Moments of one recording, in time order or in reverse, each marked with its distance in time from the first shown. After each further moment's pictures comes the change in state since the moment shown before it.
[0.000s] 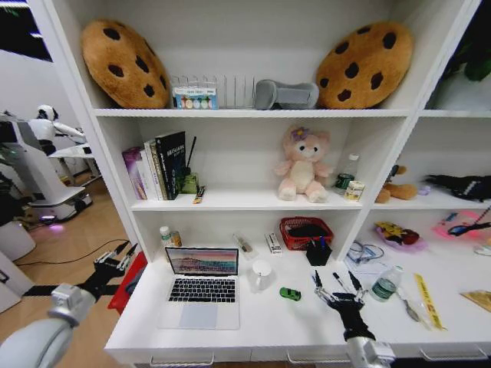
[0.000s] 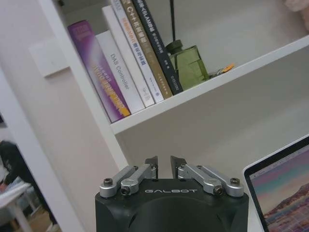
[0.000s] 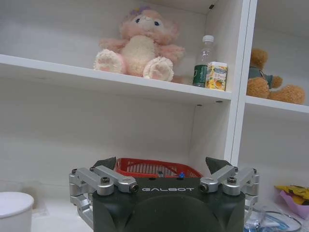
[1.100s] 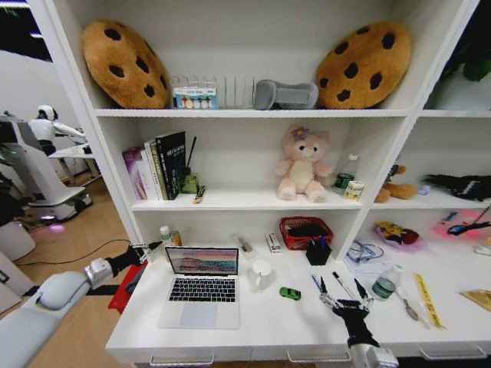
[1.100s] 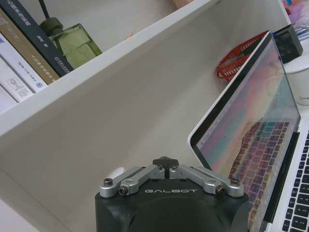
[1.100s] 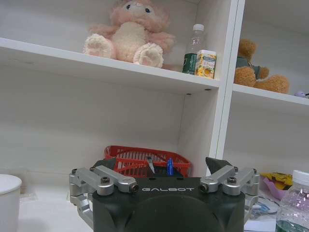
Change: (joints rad) left arm -0.451 0.180 0.469 0.393 0.106 -0.260 0.329; right arm -0.017 0.037 0.014 -0.032 -0.025 0.019 0.006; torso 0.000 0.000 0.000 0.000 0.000
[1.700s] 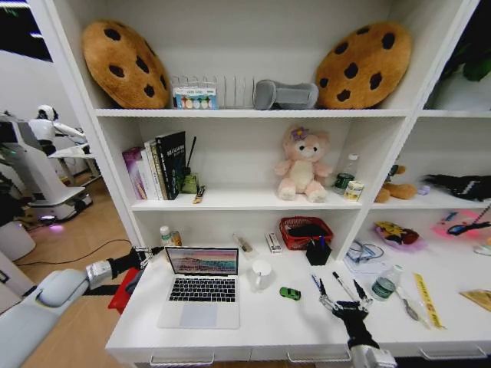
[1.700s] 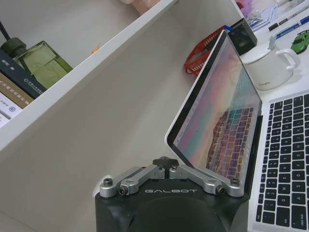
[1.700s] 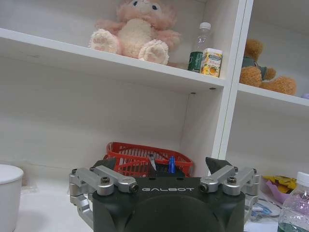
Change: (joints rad) left arm 0.033 0.065 -0.052 -0.014 0.052 -0.088 0.107; right arm 0.007 -0.022 0.001 -0.024 -0.012 0.007 -0.004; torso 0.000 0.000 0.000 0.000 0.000
